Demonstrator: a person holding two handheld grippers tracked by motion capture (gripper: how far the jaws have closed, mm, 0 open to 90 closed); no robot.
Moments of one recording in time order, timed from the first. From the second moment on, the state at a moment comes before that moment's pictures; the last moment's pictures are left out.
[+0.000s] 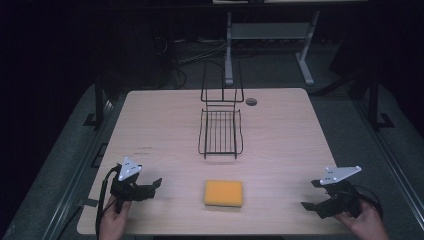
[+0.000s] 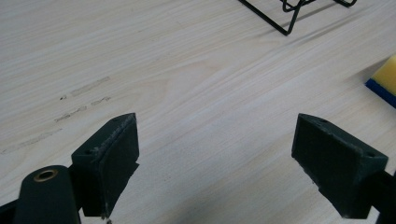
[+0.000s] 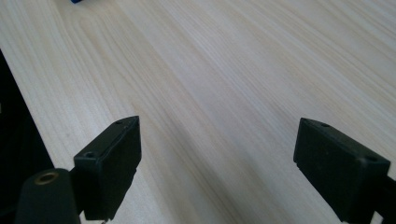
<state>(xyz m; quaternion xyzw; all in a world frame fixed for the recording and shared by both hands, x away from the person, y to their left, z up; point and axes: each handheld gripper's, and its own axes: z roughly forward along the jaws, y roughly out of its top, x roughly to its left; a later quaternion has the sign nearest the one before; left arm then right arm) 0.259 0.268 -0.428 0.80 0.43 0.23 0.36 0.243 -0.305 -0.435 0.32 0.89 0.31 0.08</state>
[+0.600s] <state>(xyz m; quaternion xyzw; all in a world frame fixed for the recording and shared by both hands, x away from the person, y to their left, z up) 0.255 0.273 -0.426 0.79 0.43 0.23 0.37 0.254 -0.275 -0.425 0.28 0.91 0.29 0.05</state>
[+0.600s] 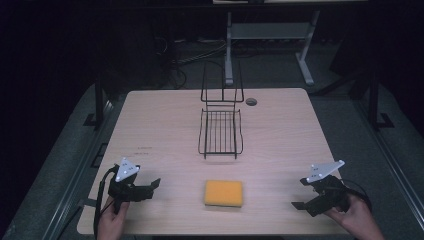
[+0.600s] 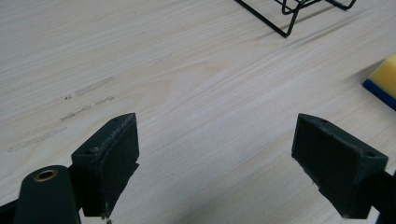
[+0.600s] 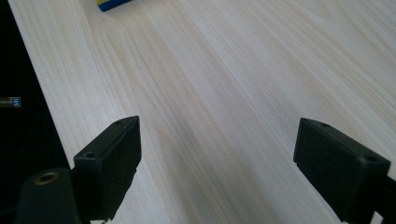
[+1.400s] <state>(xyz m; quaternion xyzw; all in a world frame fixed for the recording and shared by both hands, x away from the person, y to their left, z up) 0.256 0.274 -0.426 0.80 0.43 0.23 0.37 0.270 -0.233 -0.416 0.22 0.94 0.27 0.03</state>
